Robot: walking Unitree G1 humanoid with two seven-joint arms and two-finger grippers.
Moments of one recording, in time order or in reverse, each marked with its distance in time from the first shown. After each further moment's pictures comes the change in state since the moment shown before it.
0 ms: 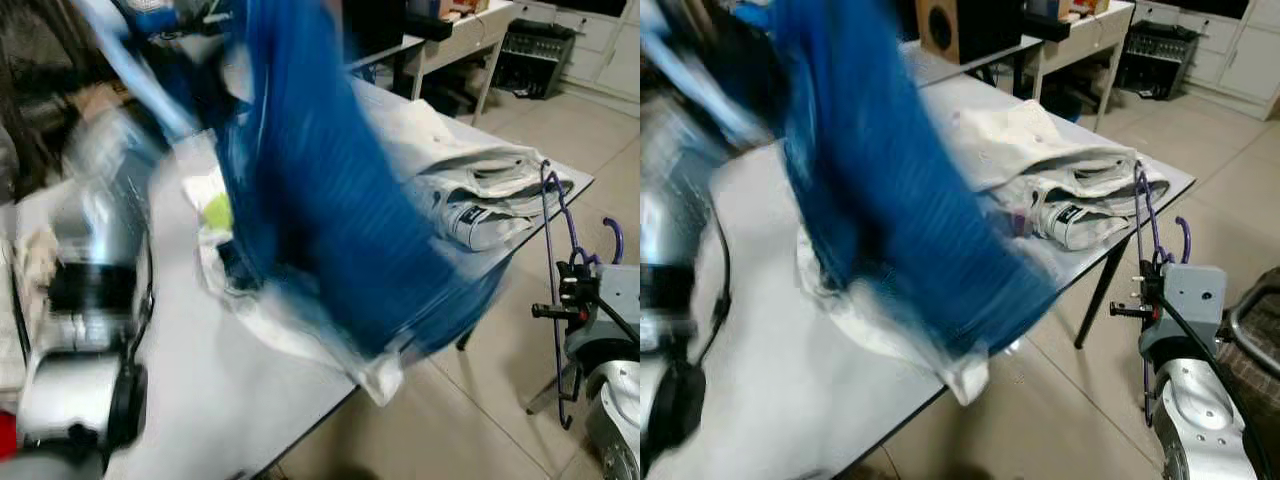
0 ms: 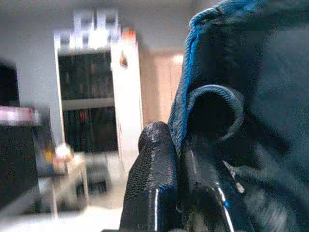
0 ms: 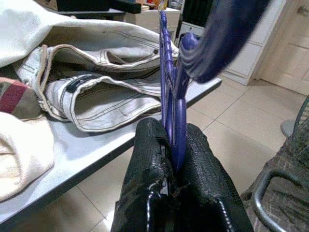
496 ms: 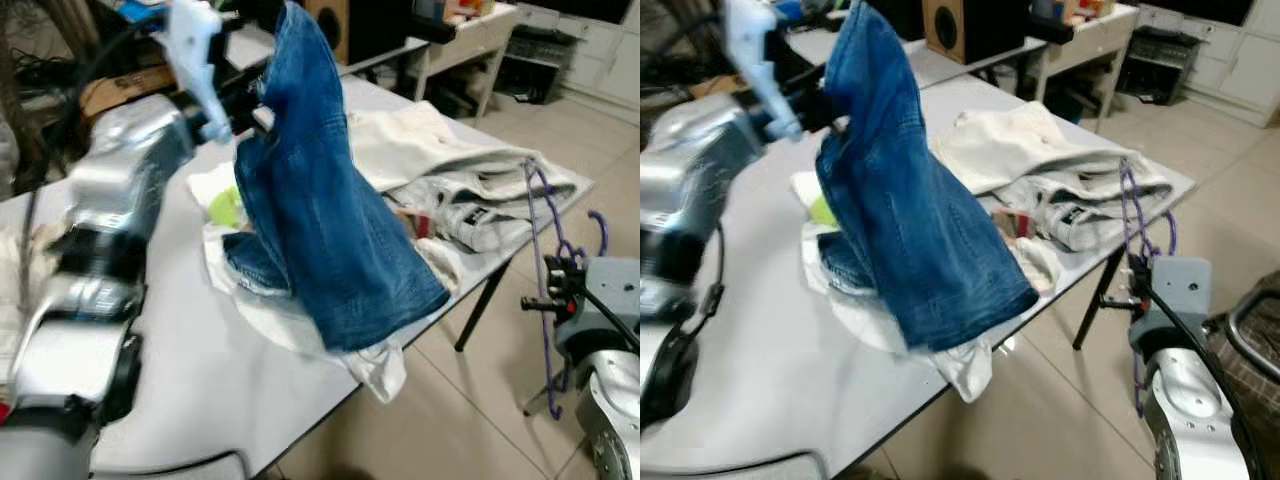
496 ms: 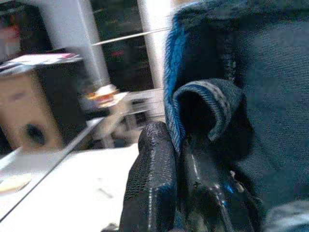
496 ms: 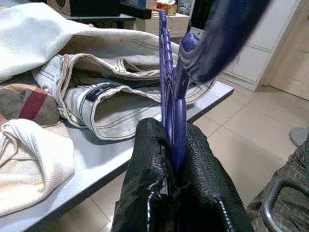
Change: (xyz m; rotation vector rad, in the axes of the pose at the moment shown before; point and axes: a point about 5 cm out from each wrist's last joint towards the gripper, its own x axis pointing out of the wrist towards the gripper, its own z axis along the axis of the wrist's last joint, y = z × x) left arm 0.039 0.026 -0.017 0.174 0.335 0.235; right arm 0.007 0.009 0.002 0.001 -0.007 0.035
